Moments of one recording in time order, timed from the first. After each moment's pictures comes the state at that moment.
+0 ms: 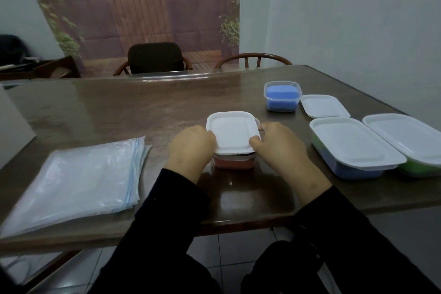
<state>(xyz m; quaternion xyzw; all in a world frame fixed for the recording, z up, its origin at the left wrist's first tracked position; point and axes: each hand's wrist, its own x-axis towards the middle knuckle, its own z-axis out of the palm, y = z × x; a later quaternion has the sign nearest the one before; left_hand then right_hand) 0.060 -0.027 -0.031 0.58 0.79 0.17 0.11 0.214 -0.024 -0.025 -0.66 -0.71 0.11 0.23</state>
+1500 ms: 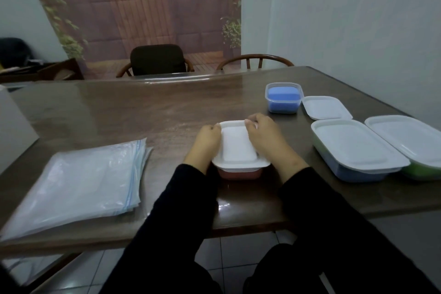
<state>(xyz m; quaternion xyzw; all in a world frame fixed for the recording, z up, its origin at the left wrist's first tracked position) 0.074 0.006 -0.040 0.48 0.69 0.41 0.34 0.202 0.028 -0.046 -0.60 -0.67 0.25 0.35</state>
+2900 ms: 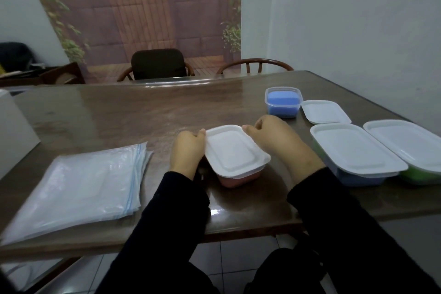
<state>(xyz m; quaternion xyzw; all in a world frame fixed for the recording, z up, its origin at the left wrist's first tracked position) 0.039 0.004 -0.056 0.48 0.75 0.41 0.20 0.212 0.013 -0.015 -0.66 -0.69 0.20 0.20</state>
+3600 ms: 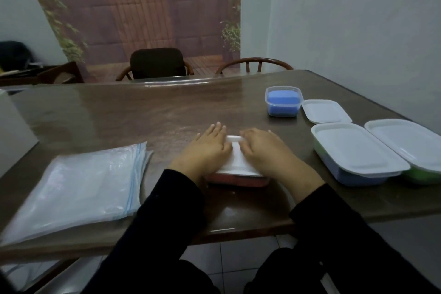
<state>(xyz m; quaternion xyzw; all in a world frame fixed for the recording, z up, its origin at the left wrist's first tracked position) 0.059 -0.010 -0.043 0.74 0.66 0.07 0.11 0.205 -0.007 -0.036 -0.56 -0.81 0.09 0.15</state>
